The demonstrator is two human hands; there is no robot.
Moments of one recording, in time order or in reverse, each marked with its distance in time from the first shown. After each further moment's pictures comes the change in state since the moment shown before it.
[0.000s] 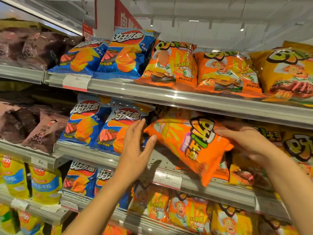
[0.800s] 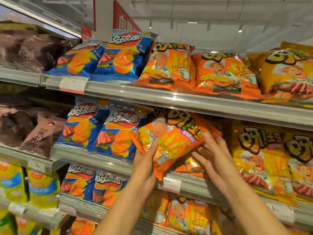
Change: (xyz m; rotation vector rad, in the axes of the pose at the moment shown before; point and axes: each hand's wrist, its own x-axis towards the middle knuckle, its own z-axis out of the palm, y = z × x) left_hand -0.002 0.016 0.054 -1.199 0.098 -0.726; right_hand -0.016 0.062 0.074 0.574 0.118 -0.010
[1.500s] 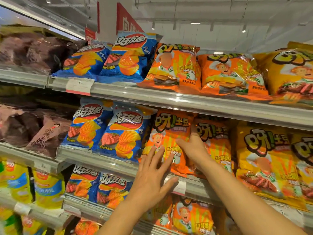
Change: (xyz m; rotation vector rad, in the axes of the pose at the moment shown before) left_hand -0.001 -0.016 -0.071 1.944 -0.302 0.769; right_hand 0.039 0.014 0.070 -0.837 0.046 -0.046
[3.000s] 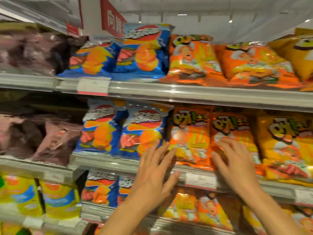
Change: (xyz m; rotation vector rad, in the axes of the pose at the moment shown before) left_hand -0.021 -0.071 -0.043 -0.146 0.178 0.179; right_hand -0.061 0.052 -0.007 -0.818 0.377 -0.416
